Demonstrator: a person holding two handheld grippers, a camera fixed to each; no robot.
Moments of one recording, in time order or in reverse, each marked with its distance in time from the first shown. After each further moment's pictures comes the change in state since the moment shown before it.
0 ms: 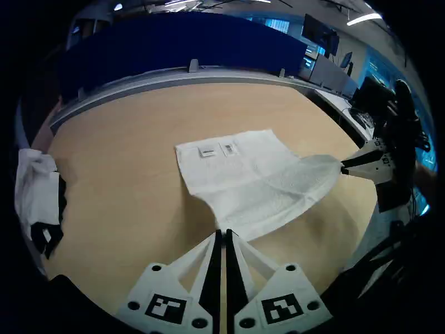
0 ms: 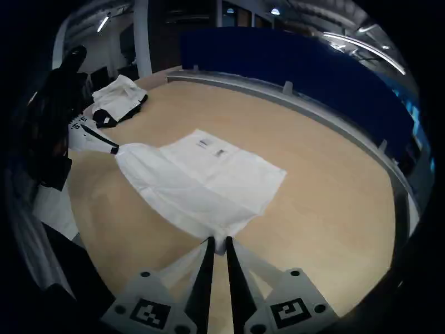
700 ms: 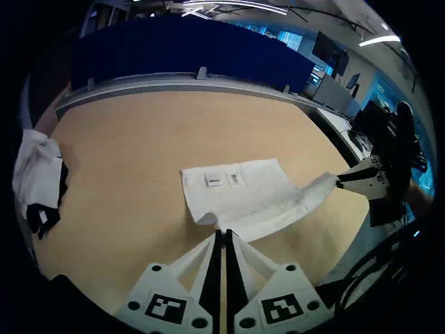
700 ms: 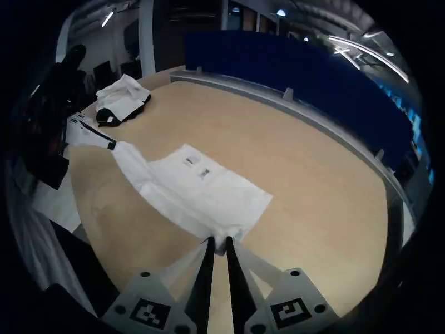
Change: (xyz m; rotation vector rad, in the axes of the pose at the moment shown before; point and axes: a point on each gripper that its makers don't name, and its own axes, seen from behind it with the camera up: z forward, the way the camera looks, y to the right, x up) left arm 0.019 0.013 -0.024 -0.021 0.037 -0.116; right arm 0.015 0.009 -0.024 -0.008 -0.019 -0.032
